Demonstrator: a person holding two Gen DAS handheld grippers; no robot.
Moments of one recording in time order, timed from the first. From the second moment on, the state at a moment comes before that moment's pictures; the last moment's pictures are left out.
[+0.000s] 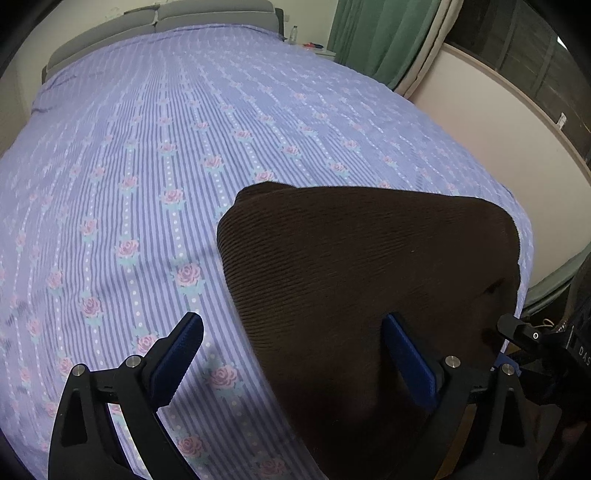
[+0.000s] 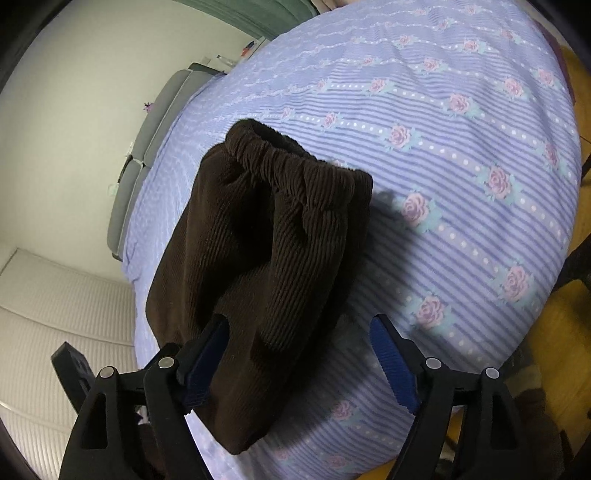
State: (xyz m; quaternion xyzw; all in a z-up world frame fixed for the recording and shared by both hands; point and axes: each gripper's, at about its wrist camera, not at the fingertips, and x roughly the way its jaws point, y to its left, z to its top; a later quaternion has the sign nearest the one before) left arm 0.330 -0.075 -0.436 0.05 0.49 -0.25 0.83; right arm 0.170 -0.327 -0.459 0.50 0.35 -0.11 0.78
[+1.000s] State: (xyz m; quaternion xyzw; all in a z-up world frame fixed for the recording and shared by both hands) left arm 0.366 -0.099 -0.459 -0.02 0.50 -0.25 0.83; right arm 0.260 -0.356 -0.517 0.56 0.31 0.01 0.77
